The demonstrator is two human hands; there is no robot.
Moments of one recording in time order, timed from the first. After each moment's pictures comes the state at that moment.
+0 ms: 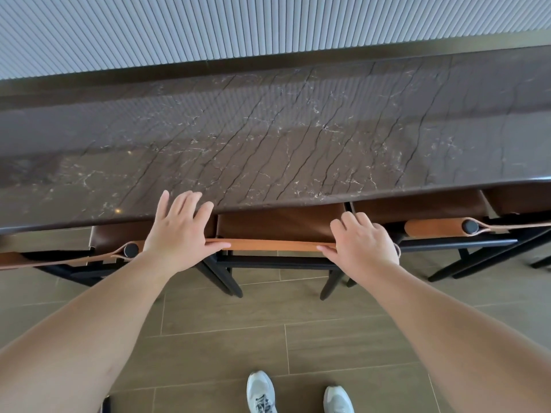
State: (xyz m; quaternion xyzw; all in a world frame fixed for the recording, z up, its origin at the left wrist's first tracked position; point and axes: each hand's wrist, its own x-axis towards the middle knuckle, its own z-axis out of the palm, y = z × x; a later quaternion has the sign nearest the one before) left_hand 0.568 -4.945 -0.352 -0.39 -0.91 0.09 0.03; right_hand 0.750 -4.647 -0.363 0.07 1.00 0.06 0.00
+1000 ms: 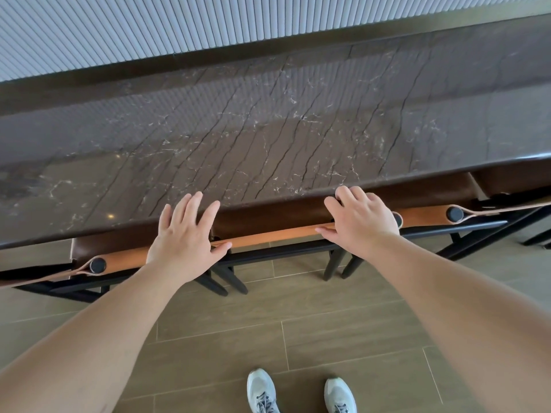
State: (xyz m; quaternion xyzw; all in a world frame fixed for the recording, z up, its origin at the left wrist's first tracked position) left_hand 0.586 -4.899 -0.377 -0.38 -0.92 0.08 0.01; right_hand 0.736 -4.589 -0.376 0.06 1.00 0.04 -0.02
